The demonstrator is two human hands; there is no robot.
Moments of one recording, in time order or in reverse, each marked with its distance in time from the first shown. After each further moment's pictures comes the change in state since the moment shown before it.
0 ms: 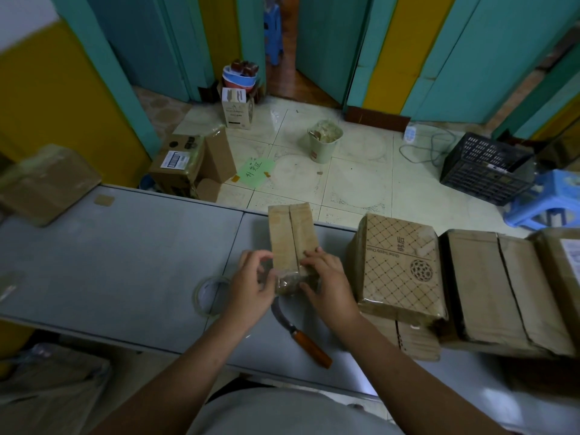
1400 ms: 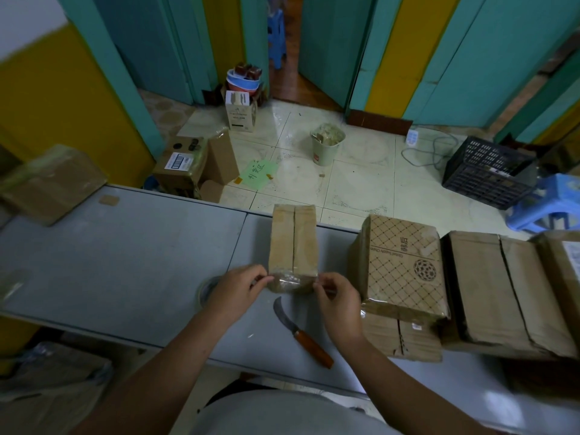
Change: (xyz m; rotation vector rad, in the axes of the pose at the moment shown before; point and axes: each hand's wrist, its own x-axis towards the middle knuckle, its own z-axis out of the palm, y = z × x) left_hand 0.008 -0.036 -0.030 0.308 -0.220 0.151; right_hand -0.031 -0.001 0.011 0.308 0.175 0.328
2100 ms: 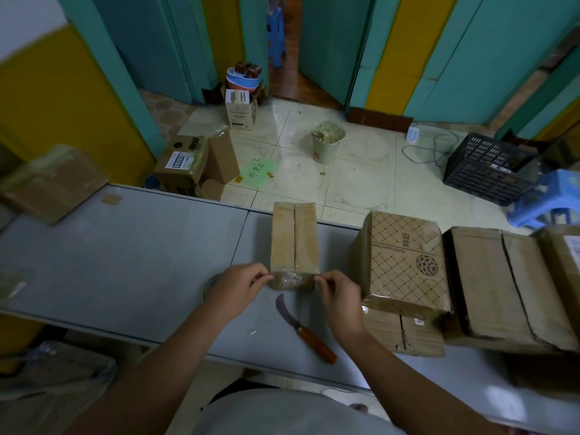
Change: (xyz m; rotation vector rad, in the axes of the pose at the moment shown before) left_hand 0.000 -0.002 -0.008 0.016 -0.042 -0.008; right_hand 0.006 0.002 0.002 -0.119 -0.032 -0.026
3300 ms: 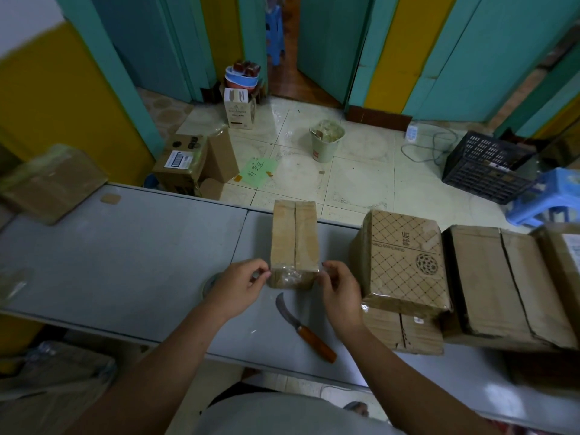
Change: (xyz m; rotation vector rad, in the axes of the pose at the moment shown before) left_hand 0.001 0.001 -0.002 -0.101 -0.017 -0.041; right_hand 0.002 0.005 0.001 0.191 0.015 0.079
